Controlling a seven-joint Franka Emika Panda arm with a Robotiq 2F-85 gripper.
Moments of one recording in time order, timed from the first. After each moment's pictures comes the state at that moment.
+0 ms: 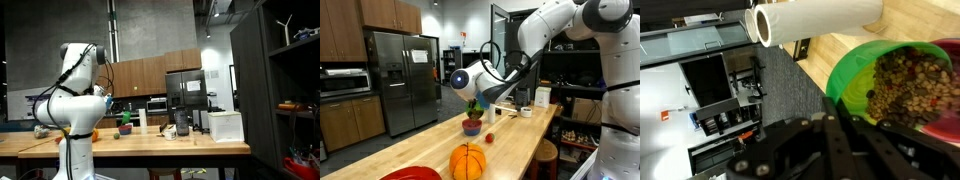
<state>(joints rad) 0.44 0.25 0.32 -2.01 -1.26 1.88 0.80</state>
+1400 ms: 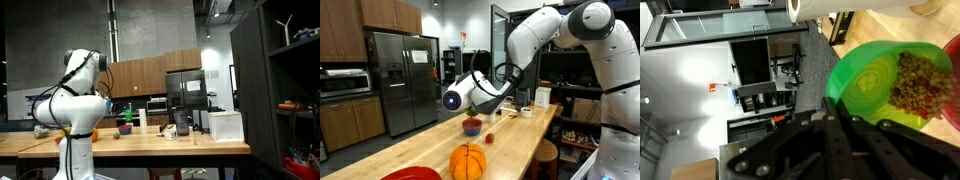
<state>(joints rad) 0.49 0.39 0.34 -1.92 -1.48 1.68 0.84</state>
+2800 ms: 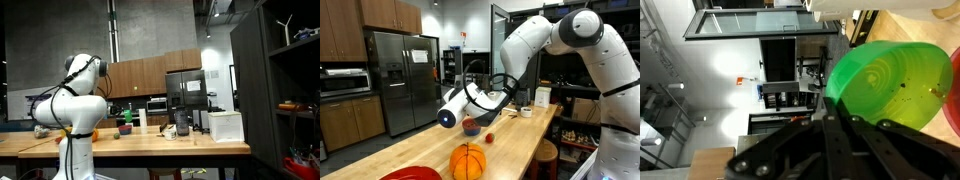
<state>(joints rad) 0.55 0.50 0.35 -1.86 -1.58 1.49 0.84</state>
